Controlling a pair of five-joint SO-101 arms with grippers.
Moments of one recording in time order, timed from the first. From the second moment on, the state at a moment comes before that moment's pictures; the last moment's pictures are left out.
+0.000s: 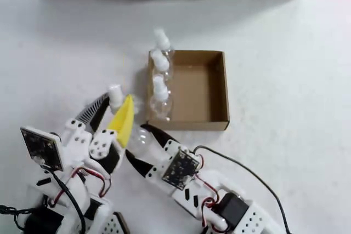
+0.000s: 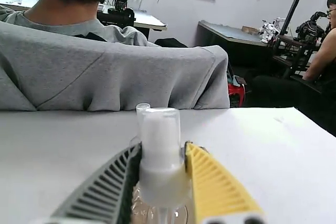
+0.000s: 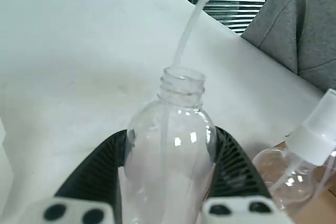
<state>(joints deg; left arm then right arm) 17.2 -101.0 62.2 53.9 13.7 -54.8 -102.7 95.4 27.5 13.5</state>
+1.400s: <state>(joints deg) 23.3 -104.7 67.8 61.8 13.8 -54.7 -102.7 95.4 27.5 13.4</state>
